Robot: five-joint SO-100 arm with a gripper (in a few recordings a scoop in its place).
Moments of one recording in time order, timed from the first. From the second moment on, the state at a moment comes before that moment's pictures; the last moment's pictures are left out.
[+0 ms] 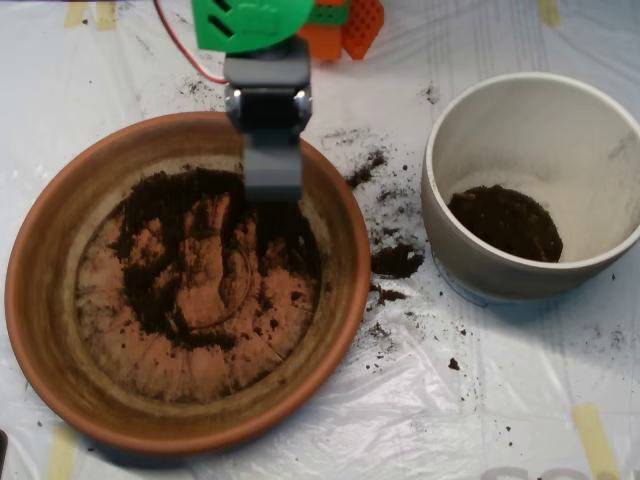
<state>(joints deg) 11.2 110.1 102.7 75.4 -11.4</state>
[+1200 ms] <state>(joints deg) -23.7 78.8 46.3 99.9 -0.7</state>
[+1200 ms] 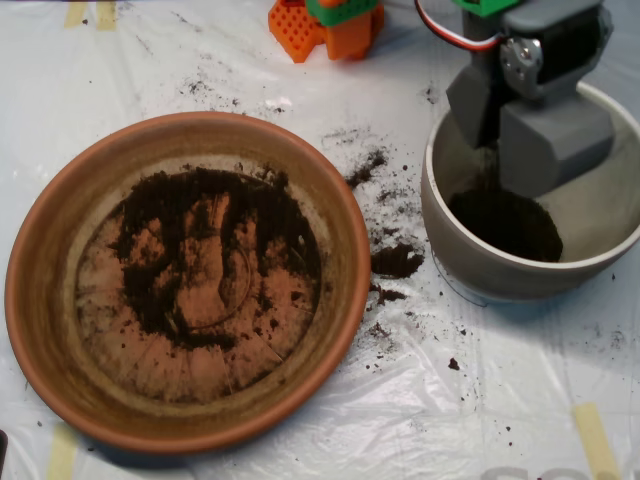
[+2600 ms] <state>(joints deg) -3.3 90.3 50.0 97.1 2.8</state>
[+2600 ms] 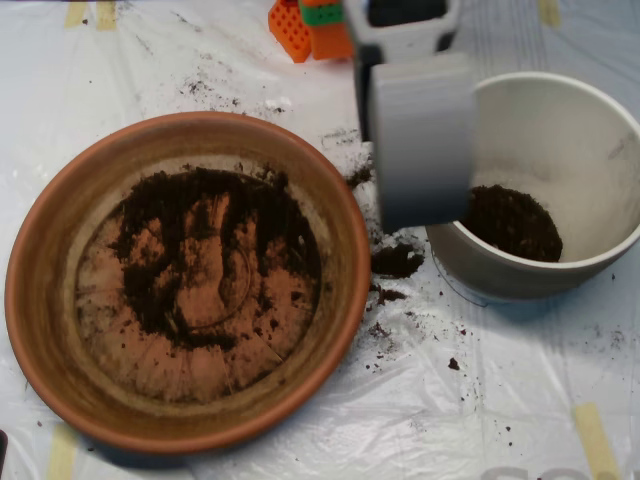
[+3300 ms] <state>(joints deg) 23.0 101.3 108.4 66.7 -5.8</state>
